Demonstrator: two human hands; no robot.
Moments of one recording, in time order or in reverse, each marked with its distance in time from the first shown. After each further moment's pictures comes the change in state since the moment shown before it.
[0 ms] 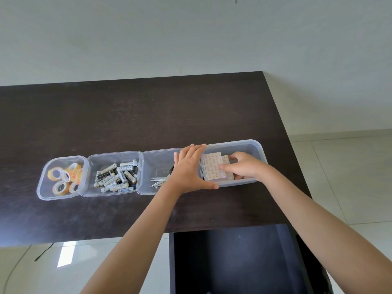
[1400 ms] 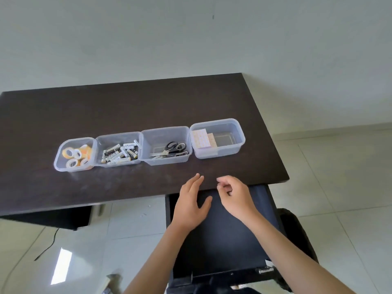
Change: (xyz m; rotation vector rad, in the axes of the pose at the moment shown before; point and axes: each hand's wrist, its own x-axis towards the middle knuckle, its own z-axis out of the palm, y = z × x) left_hand -0.173 0.033 0.108 -0.232 0.299 0.049; right_hand -0.145 0.089 0.136 0.325 0.490 -0.356
